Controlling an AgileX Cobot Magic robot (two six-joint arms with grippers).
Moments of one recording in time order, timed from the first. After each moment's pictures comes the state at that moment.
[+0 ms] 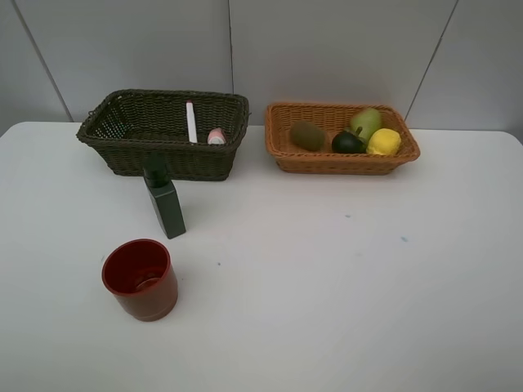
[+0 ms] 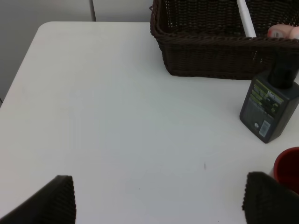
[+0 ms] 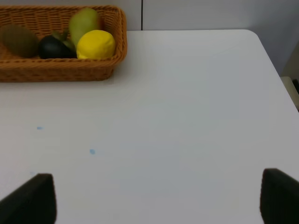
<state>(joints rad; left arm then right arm) -0.05 -0.01 -0.50 0.08 1.07 -0.12 -0.04 0.00 -0.52 -0.13 1.07 0.00</state>
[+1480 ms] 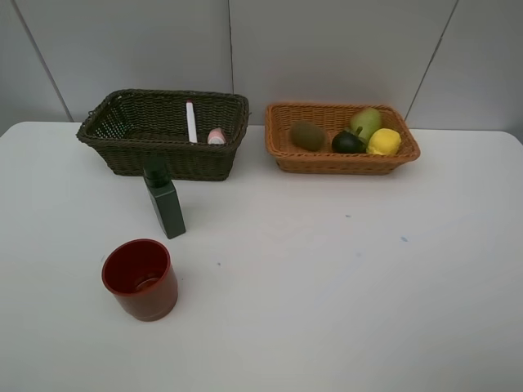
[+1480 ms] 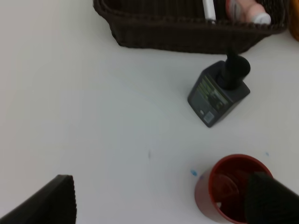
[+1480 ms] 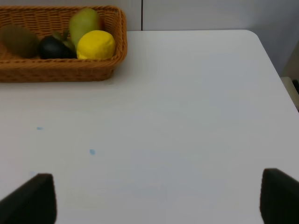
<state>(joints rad) -0.05 0.67 -0.82 -0.10 1.05 -0.08 -0.04 0.00 -0.52 -0.13 1.07 0.00</state>
